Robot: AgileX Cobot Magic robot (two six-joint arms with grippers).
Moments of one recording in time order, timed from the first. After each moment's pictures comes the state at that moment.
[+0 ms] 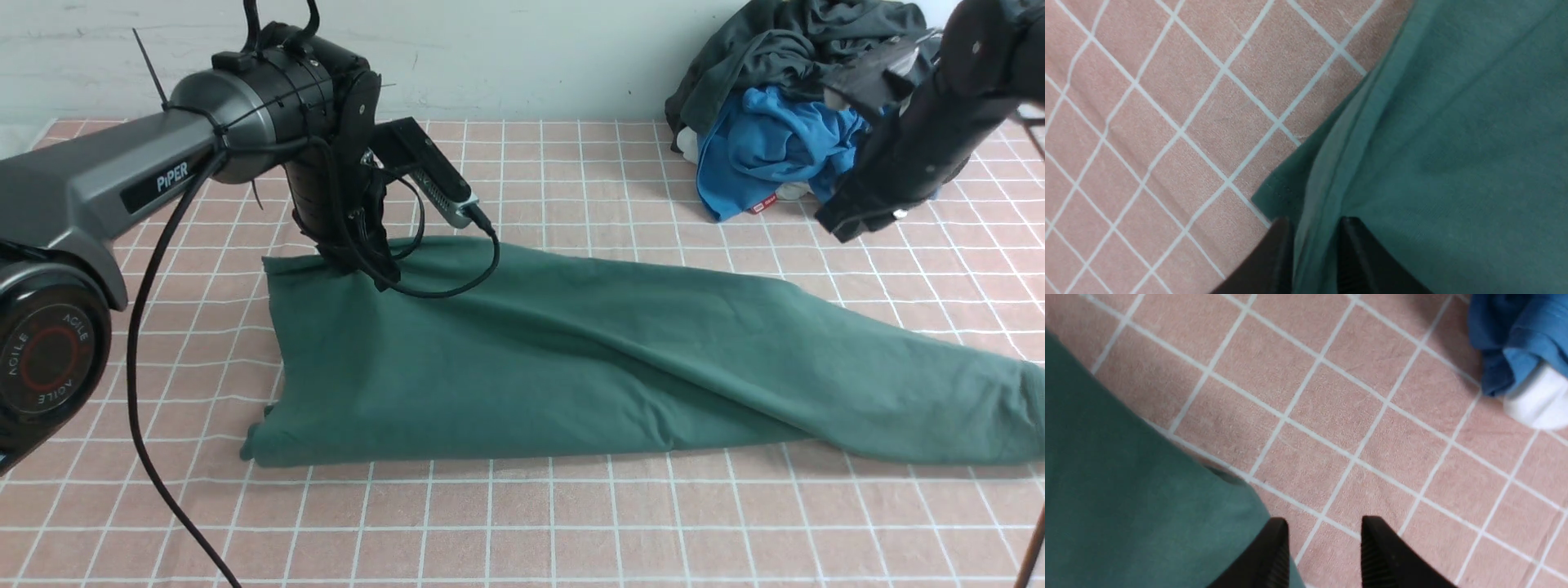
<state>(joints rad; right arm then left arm) 0.06 2.12 -1.89 0.02 1.09 -0.41 -0.29 2.17 -1.86 0.26 0.99 0.45</state>
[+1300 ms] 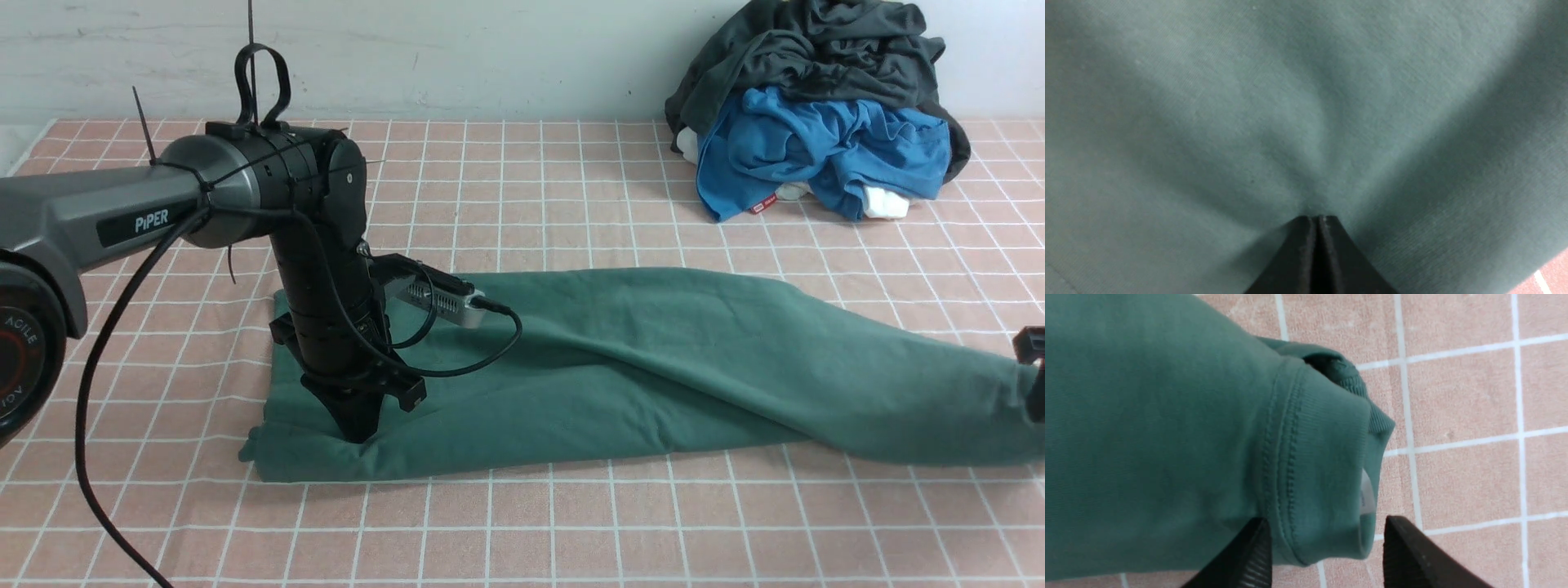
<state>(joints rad) -0.28 1.80 -1.20 0.06 0.99 -0.11 -0.29 2.10 -1.56 -0.11 1.20 0.36</state>
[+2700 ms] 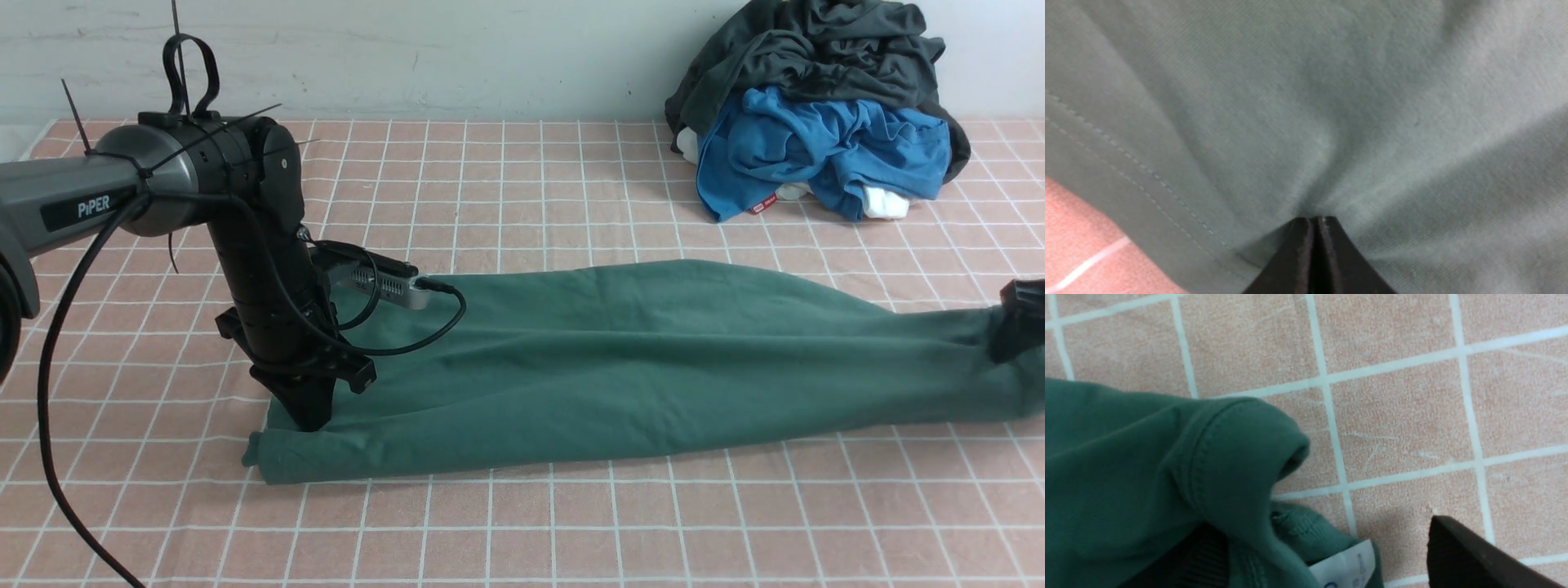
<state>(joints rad) -0.35 2.07 -1.46 0.18 0.93 -0.17 -0.18 2.10 -1.56 -0.12 1.20 0.39</state>
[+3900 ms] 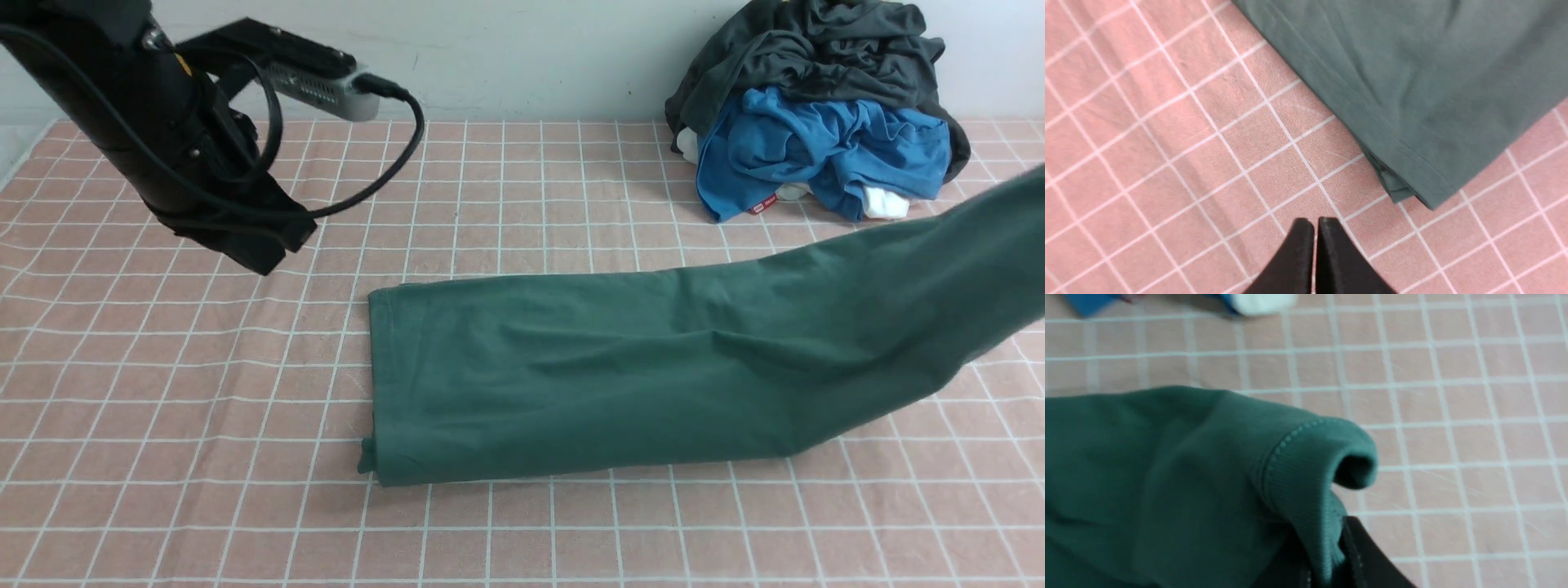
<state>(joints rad) -0.20 1.56 -1.47 0.15 1.00 -0.22 -0.18 1.61 -1.56 -0.12 1.23 0.39</state>
